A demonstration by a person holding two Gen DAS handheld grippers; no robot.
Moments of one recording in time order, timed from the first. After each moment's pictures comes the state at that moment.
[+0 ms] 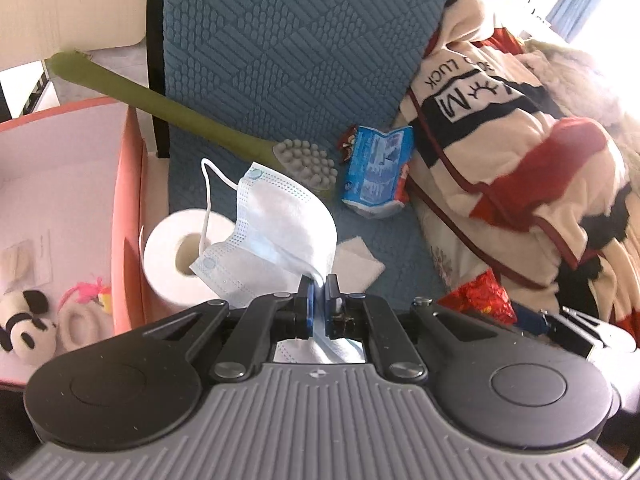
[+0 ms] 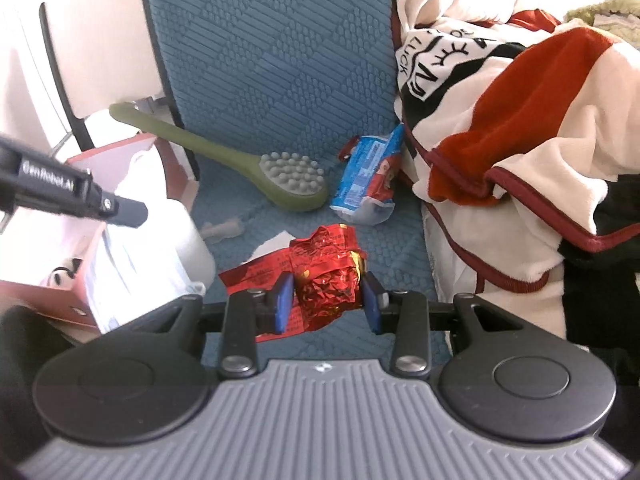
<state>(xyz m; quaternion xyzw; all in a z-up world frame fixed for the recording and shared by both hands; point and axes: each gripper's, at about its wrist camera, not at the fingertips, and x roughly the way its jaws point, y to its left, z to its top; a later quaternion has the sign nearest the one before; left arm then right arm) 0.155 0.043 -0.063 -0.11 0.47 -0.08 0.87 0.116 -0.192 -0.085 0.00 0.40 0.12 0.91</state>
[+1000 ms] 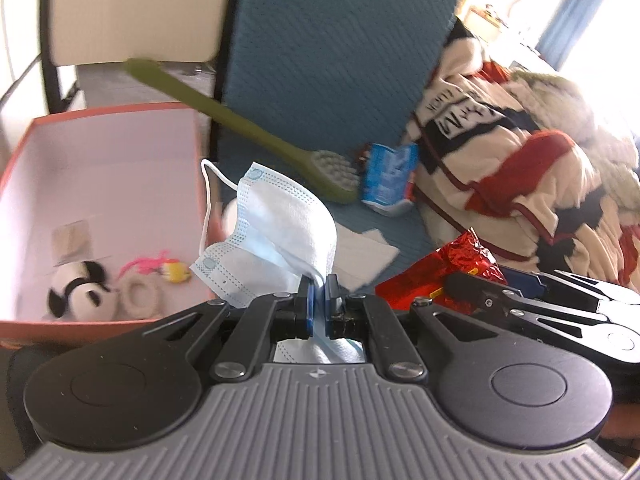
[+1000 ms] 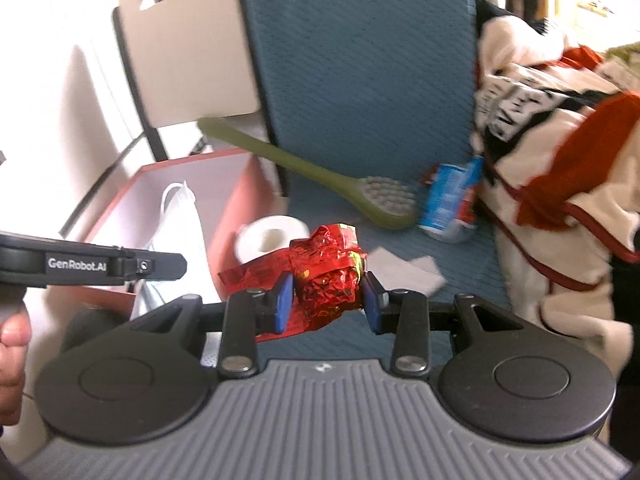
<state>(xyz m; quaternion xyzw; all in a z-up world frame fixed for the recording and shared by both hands) 0.047 0.109 -0.033 -0.12 0.42 -0.08 0.90 0.065 -0.102 -0.032 0.00 0.38 0.18 0.91</state>
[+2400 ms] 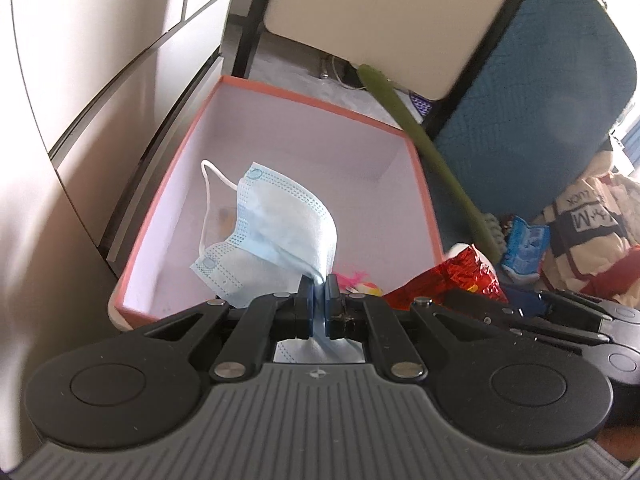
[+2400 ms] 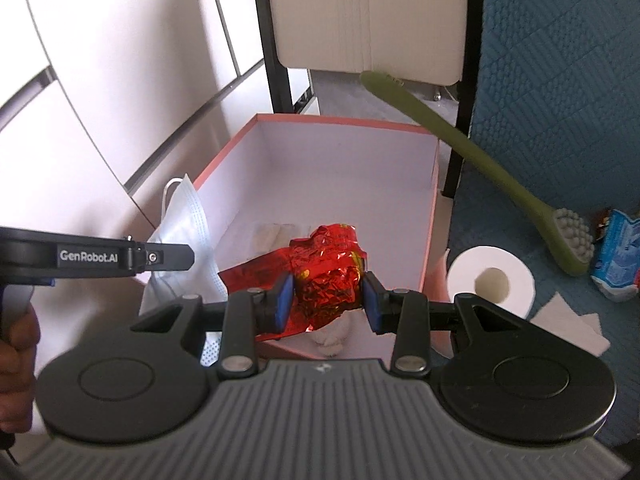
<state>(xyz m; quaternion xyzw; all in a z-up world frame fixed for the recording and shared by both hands) 0.014 0.341 -0.069 -0.23 0.40 0.06 0.88 0.114 0.118 -0.066 -0.07 0.42 0.29 0.86</state>
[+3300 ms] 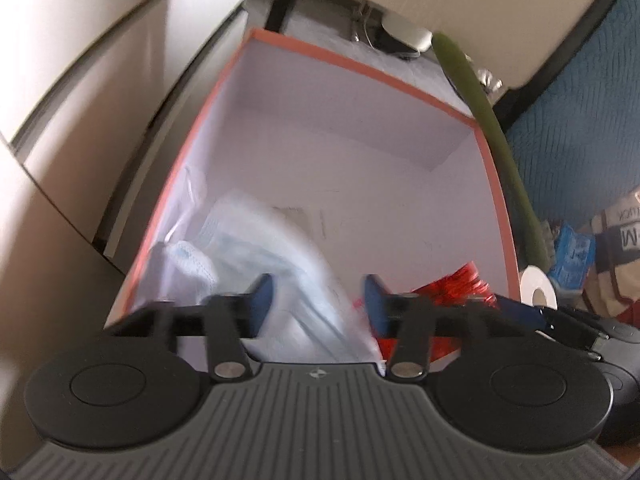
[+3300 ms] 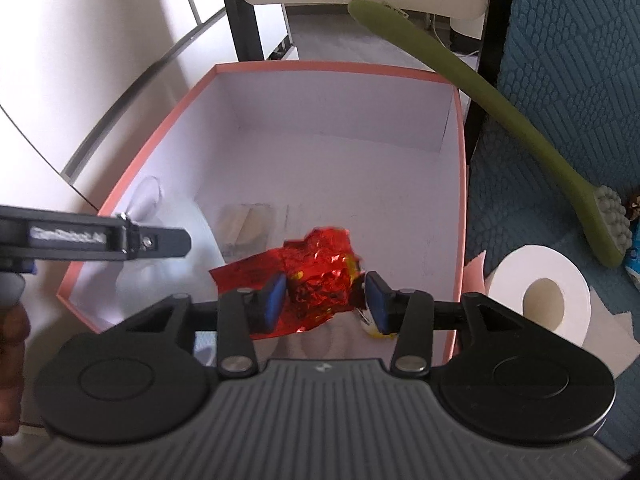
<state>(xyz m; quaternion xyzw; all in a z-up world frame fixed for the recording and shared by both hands) 0.101 0.398 -0.135 -0.25 0.47 0.08 0.85 0.173 0.161 -0.127 -0.08 0.49 0.25 0.83</state>
